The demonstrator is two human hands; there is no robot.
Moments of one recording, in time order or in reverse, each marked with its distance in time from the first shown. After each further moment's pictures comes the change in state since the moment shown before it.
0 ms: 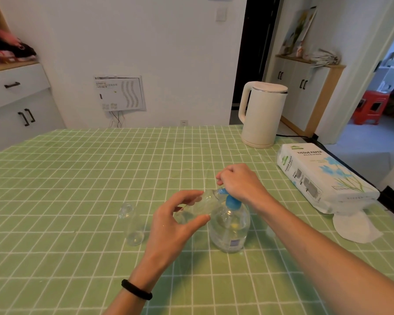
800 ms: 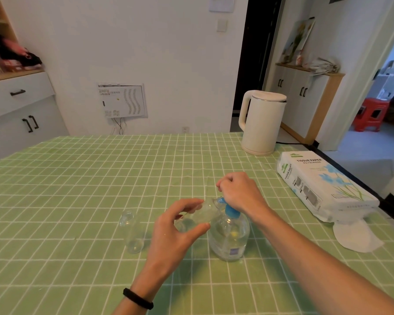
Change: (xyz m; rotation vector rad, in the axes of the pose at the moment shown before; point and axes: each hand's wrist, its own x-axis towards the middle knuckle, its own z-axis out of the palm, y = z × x) left_hand -0.001 -0.001 0.003 0.011 0.020 0.002; right_hand -0.006 0.000 0.000 -0.025 0.032 -0.005
